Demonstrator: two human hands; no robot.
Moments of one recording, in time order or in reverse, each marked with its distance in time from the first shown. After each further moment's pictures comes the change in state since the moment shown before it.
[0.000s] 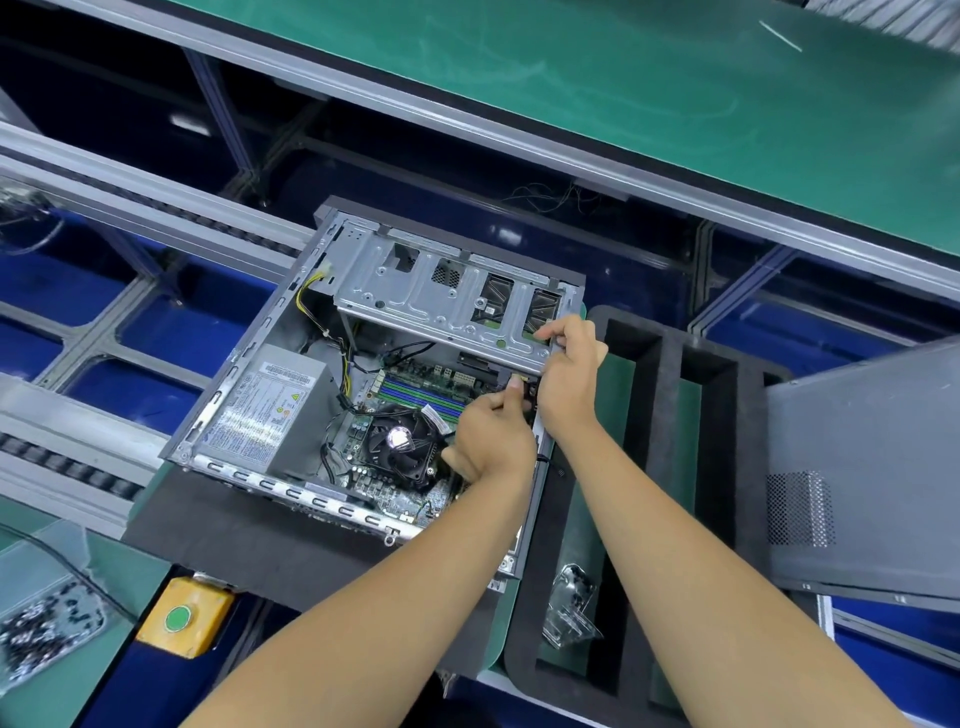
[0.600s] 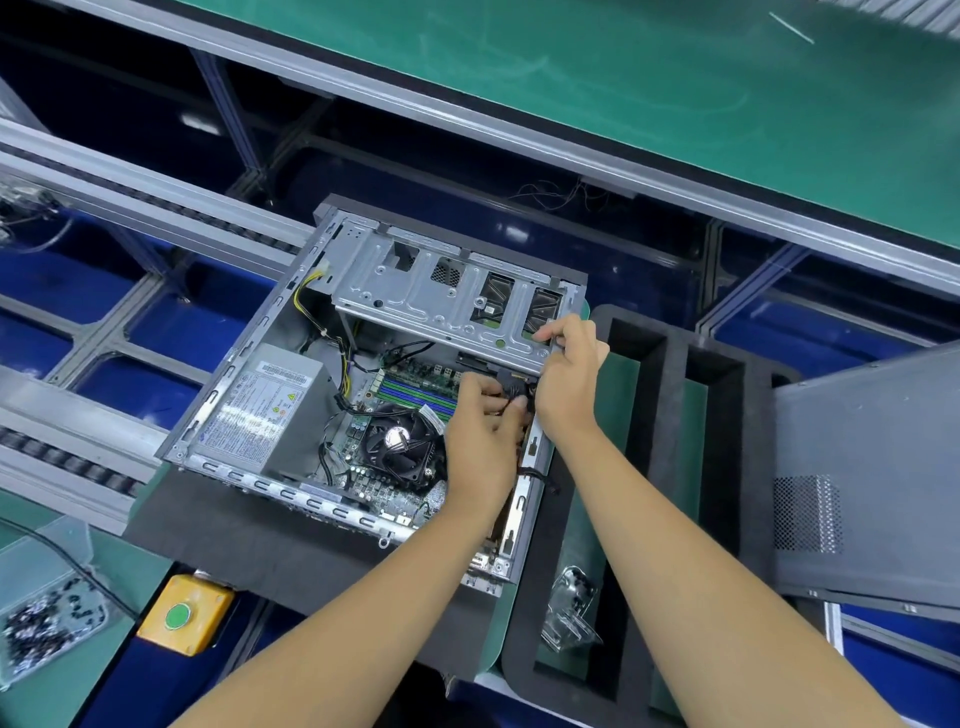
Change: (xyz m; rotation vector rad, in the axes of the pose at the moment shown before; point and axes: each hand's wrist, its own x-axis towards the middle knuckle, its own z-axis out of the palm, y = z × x) left_hand 0.005 -0.016 -0.029 -0.127 -0.256 0.397; right_hand 0.000 0.000 -0.001 -0.033 0.012 -0.028
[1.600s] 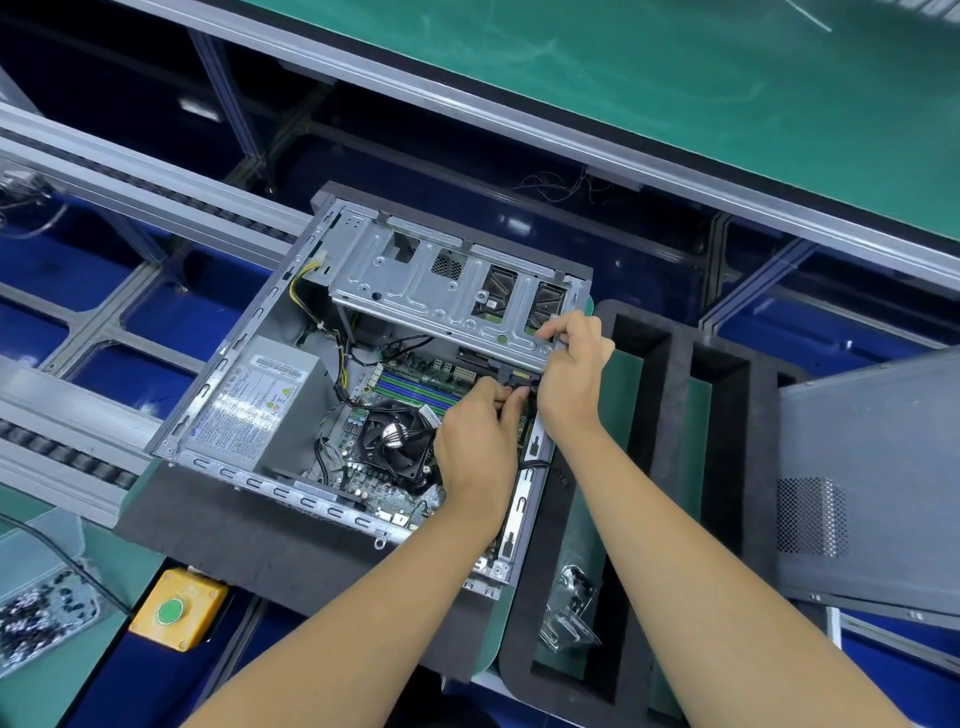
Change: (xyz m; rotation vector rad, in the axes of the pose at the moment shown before) left_hand 0.006 0.000 0.004 0.509 0.166 0.102; right_hand 0.000 -0.003 -0.001 -0.019 0.014 -0.016
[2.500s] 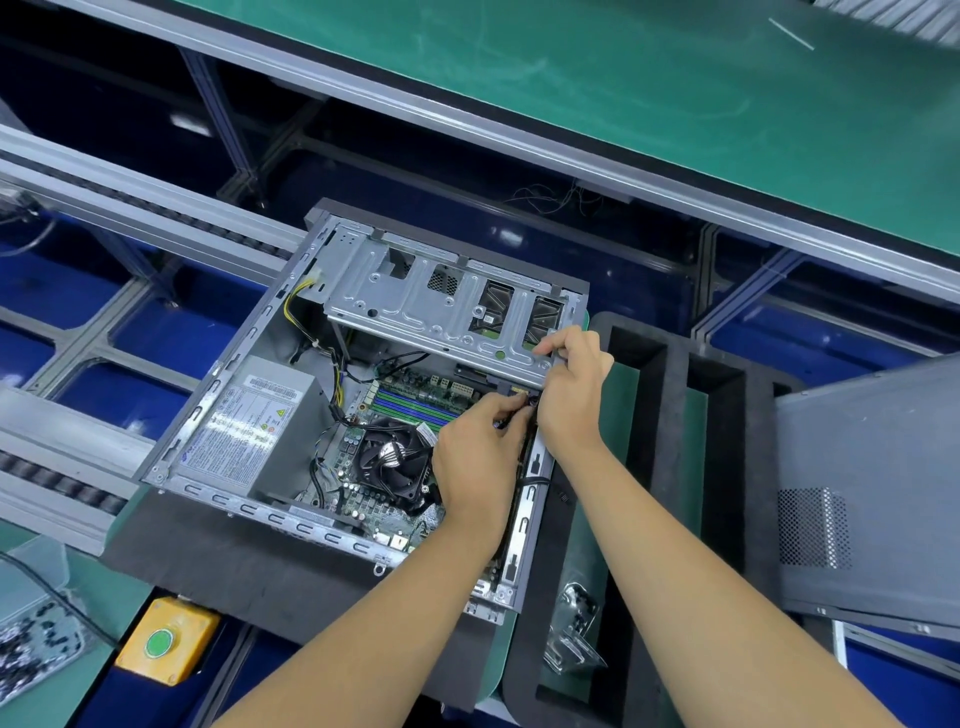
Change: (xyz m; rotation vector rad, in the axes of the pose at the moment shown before) left_hand 0.003 0.000 0.000 -0.161 -0.022 0.006; right_hand 0.000 -0.001 0.001 -0.012 0.006 -0.004
